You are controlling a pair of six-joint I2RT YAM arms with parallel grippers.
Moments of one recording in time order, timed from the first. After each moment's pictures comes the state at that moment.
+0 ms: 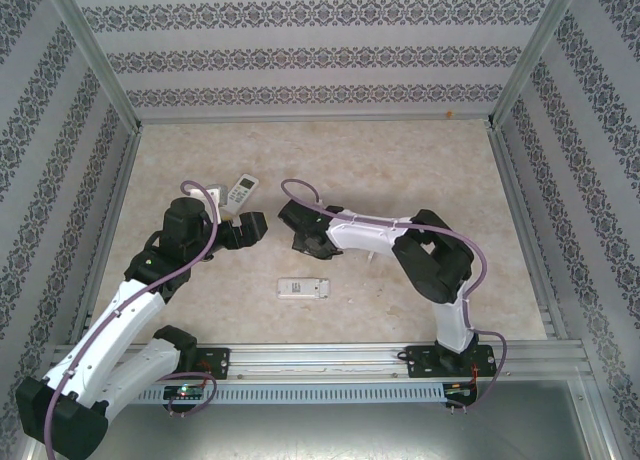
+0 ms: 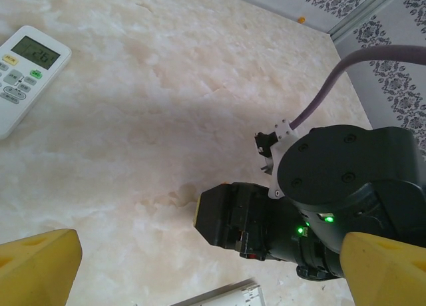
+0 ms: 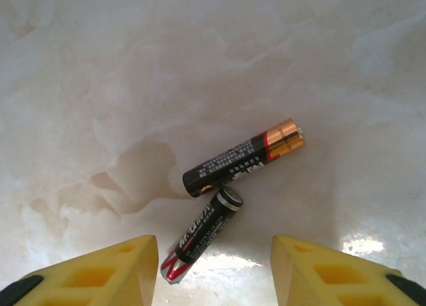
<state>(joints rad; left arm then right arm) -0.35 0.83 0.72 -0.41 0.20 -0.52 0.88 1.99 1.33 -0.58 0.17 1.16</state>
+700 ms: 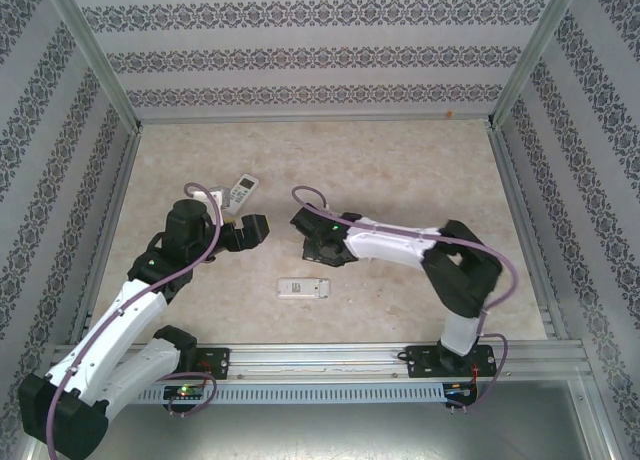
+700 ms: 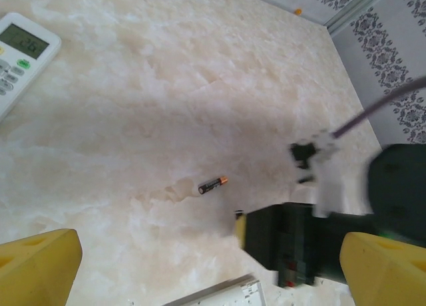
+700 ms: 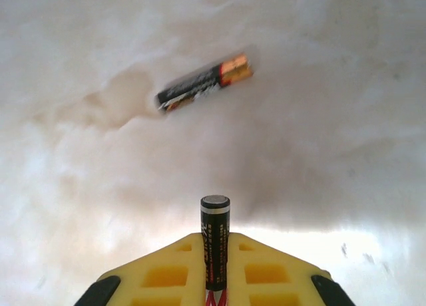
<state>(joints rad) -0.35 0.84 0.68 -0.38 0.23 -0.52 0.91 1.75 1.14 -0.57 0.12 1.06</state>
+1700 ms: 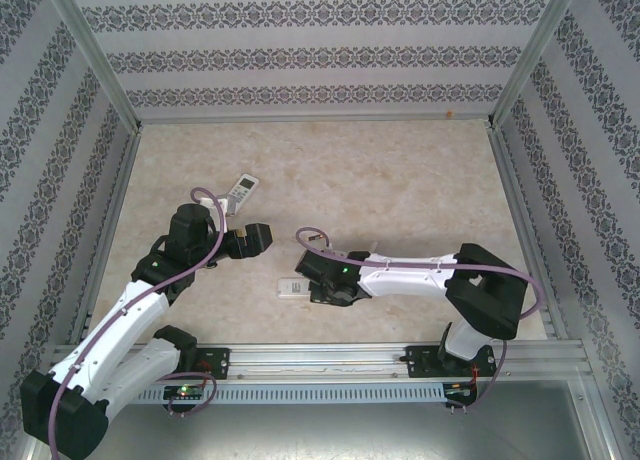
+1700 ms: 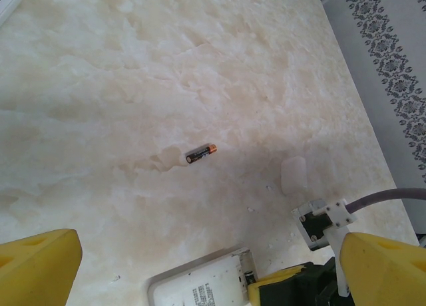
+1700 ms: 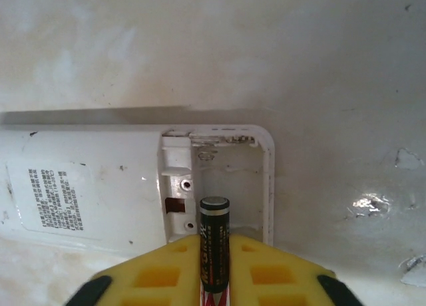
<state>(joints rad) -0.35 0.84 0.64 -0.38 0.32 -0.53 1.10 1.63 0.90 -0.52 0.06 1.19</state>
